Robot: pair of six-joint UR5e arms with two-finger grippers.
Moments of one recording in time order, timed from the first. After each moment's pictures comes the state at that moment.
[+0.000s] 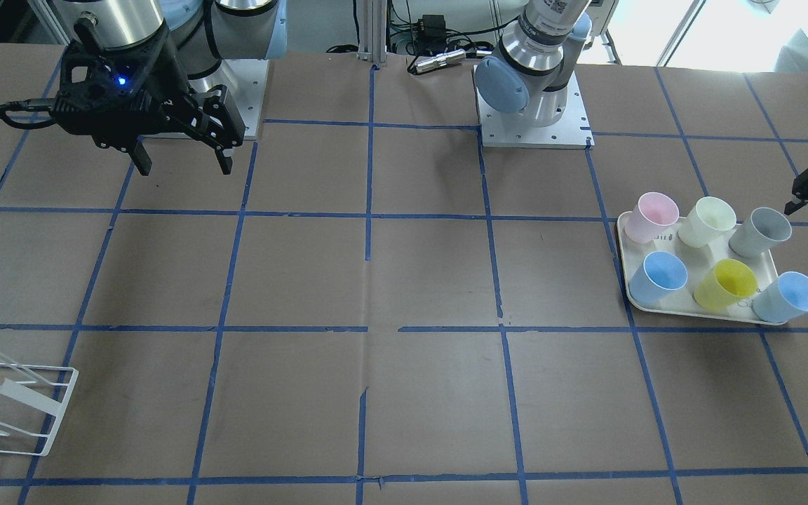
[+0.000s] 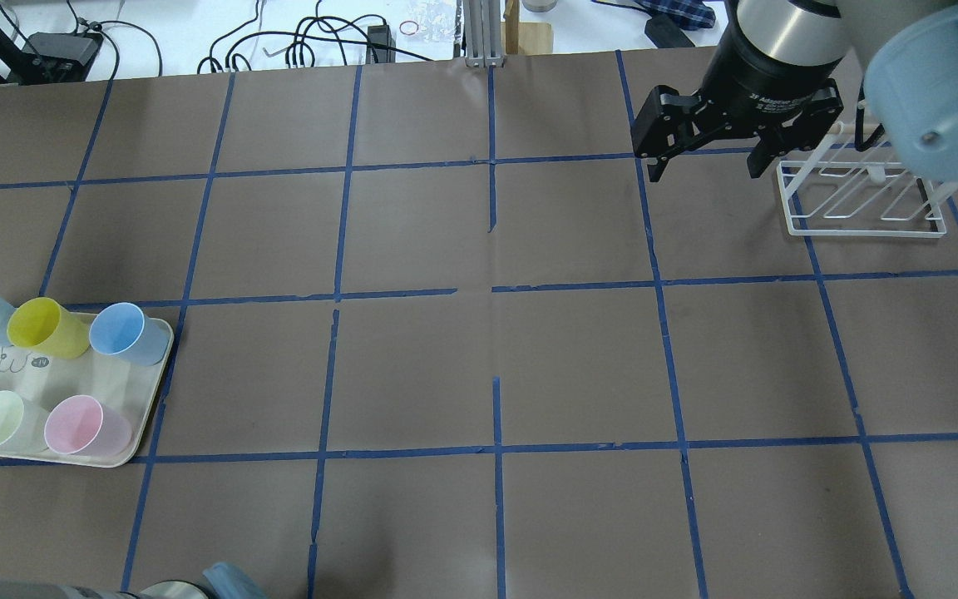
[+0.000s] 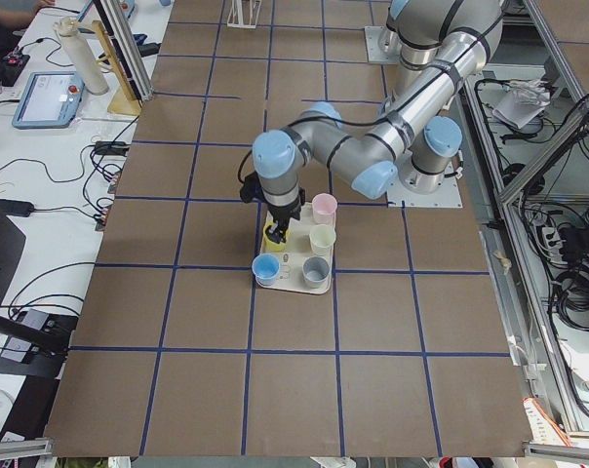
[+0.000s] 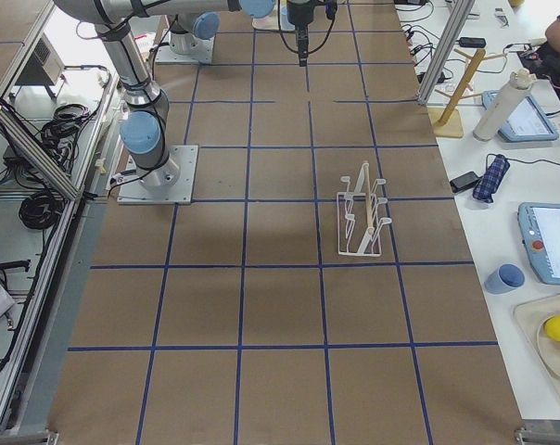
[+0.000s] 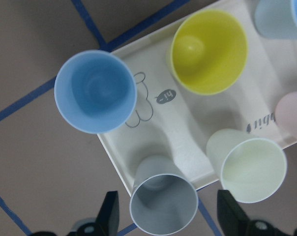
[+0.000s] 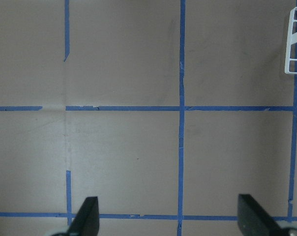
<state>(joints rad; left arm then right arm) -0.84 -1.72 -1.62 -1.42 1.63 1.22 1.63 -1.60 1.56 -1.63 -1.54 0.05</state>
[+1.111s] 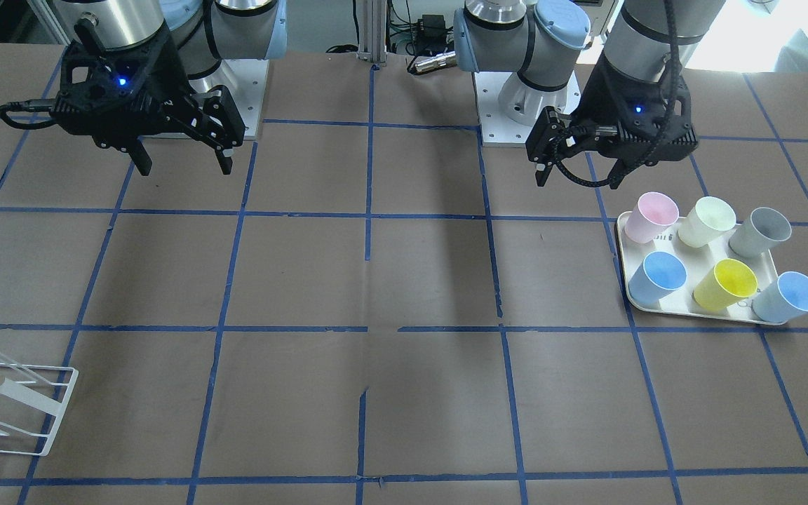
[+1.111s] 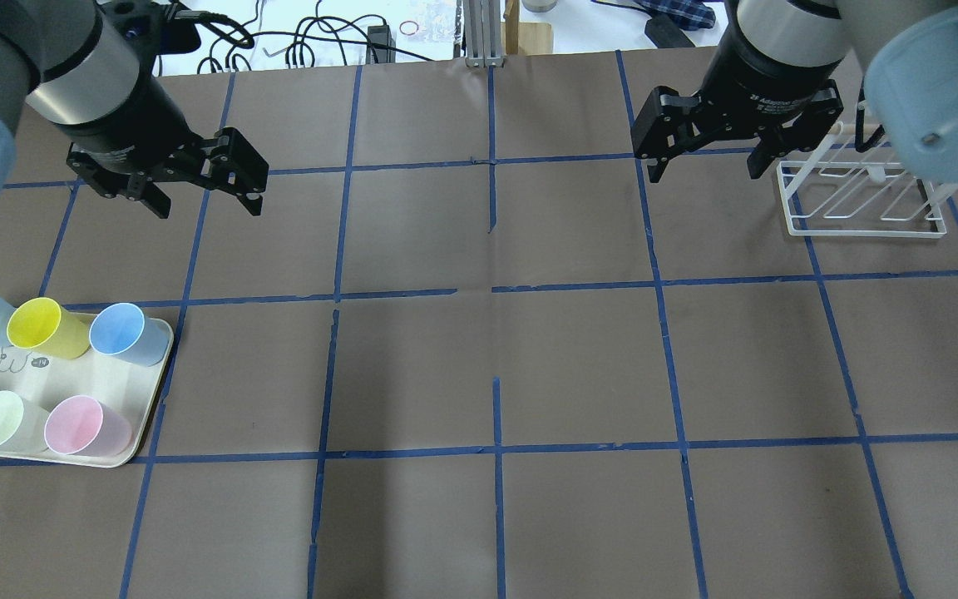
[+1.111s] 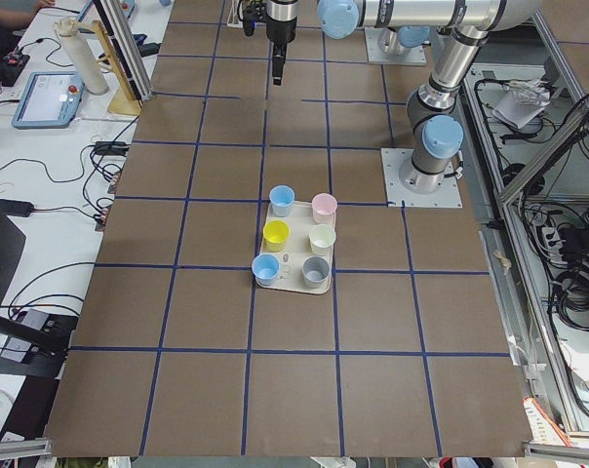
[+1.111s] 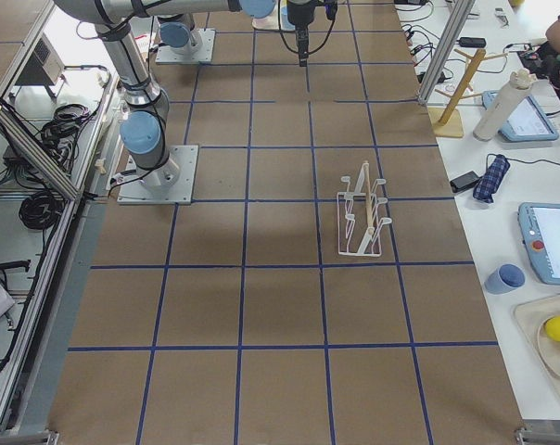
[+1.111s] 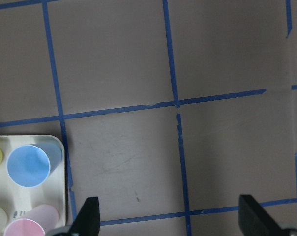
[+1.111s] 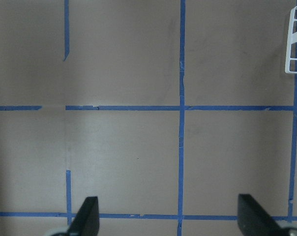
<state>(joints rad) -1.54 -1.53 -1.61 -1.52 1.56 0.02 1.63 -1.60 1.56 -1.63 -1.54 0.05</state>
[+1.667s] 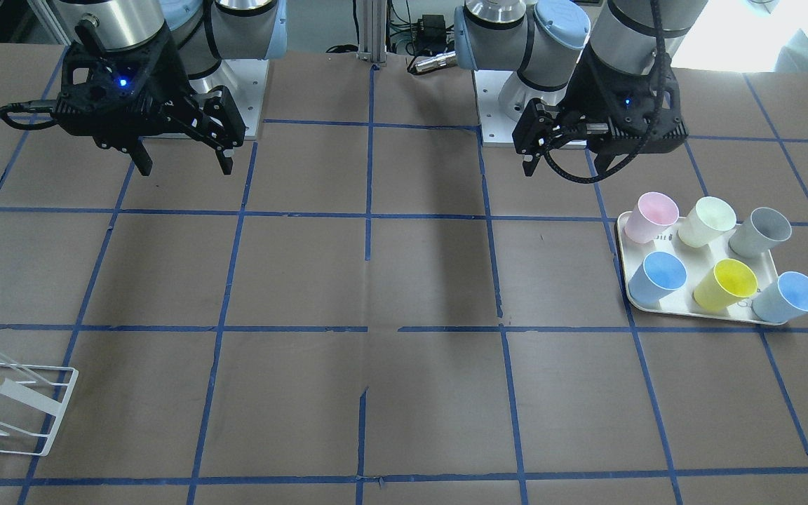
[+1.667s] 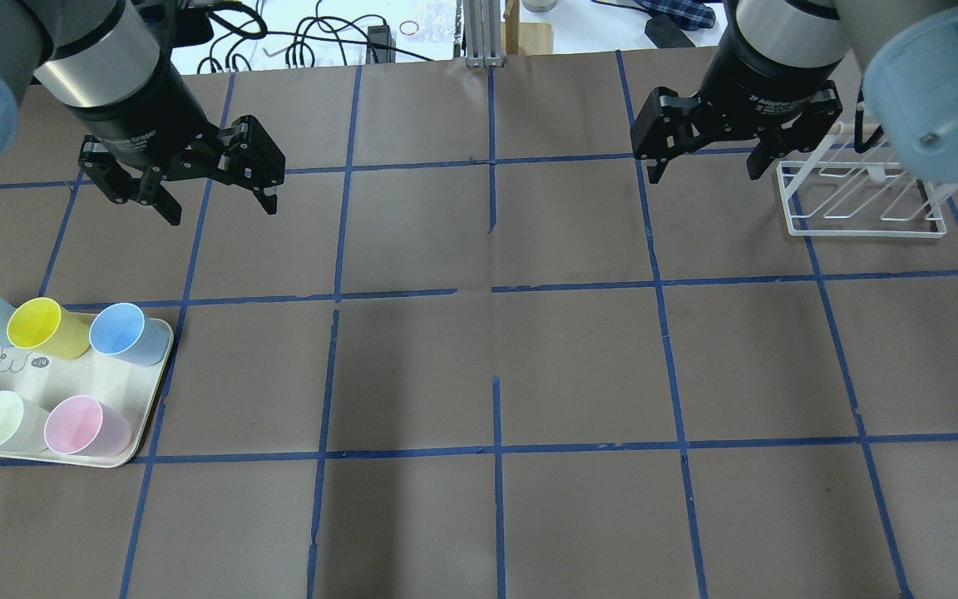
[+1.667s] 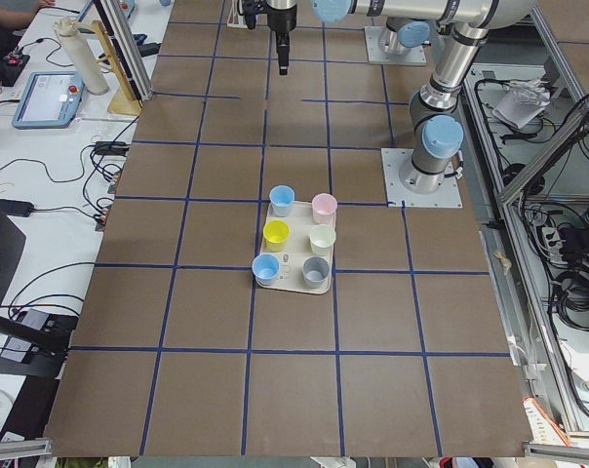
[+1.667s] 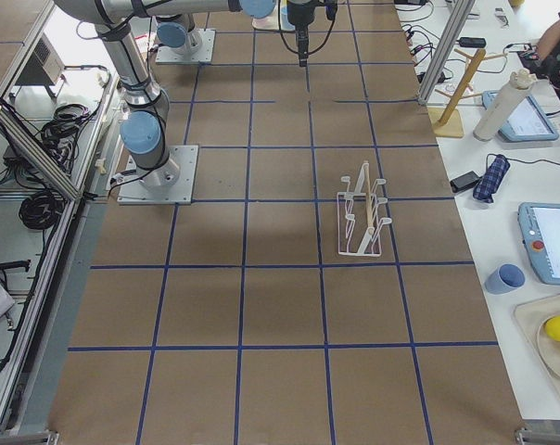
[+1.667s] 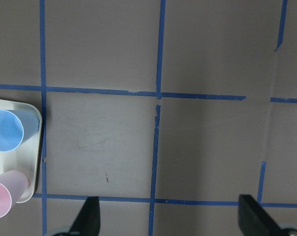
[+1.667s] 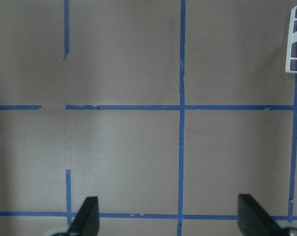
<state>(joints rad) -1.57 -1.54 -1.56 -1.62 1.56 -0.06 1.63 -1.60 1.56 -1.63 -1.54 0.05</state>
